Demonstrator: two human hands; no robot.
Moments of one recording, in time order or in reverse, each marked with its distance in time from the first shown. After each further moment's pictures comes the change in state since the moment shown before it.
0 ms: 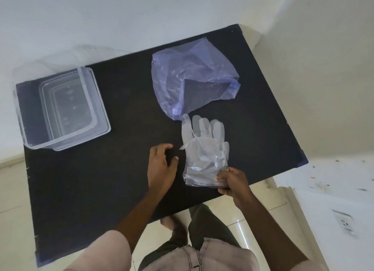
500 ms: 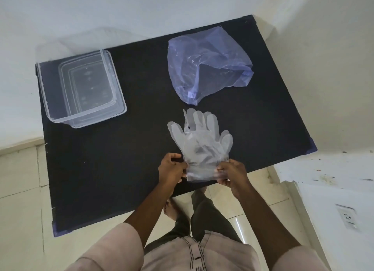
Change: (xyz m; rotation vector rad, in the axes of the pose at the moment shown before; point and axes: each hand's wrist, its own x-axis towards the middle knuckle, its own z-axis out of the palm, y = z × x) left_hand -0.043 -0.024 -0.009 -0.328 -0.167 -0.559; right_hand -0.024 0.024 0.033 -0.022 0.047 -0.035
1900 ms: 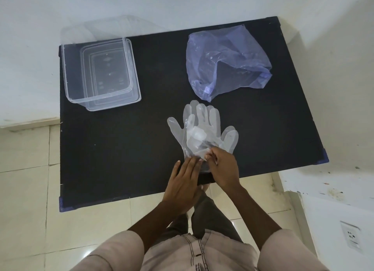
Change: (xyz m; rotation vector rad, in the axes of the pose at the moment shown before) left_hand -0.026 -0.070 0.017 1.034 0.150 0.954; right_hand -0.005 0.004 0.037 -0.909 -0.006 -0.722
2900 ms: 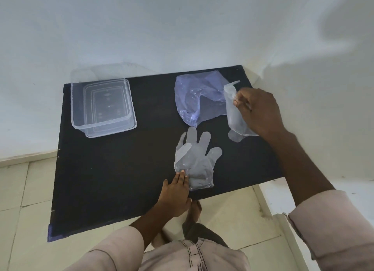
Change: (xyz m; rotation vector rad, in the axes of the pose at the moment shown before) left_hand 0.021 -0.005 -0.042 0.169 -0.517 -0.001; right_hand 0.017 -0.093 -0.218 -0.358 0.507 -0.478
